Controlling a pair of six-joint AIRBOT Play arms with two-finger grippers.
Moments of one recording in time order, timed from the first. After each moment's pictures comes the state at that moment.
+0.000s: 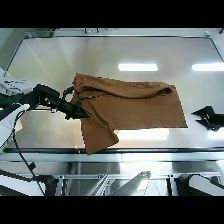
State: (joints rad) left arm 0.01 -1.72 1.10 -2.44 1.38 1.95; right arm -0.75 -1.29 0.71 -0.80 1.04 1.11
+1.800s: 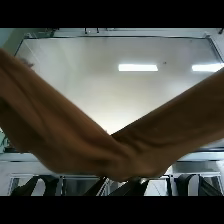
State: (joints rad) left arm 0.42 -0.69 1.57 -2.80 1.58 2.15; right arm -0.75 -0.31 1.01 0.11 1.15 0.49
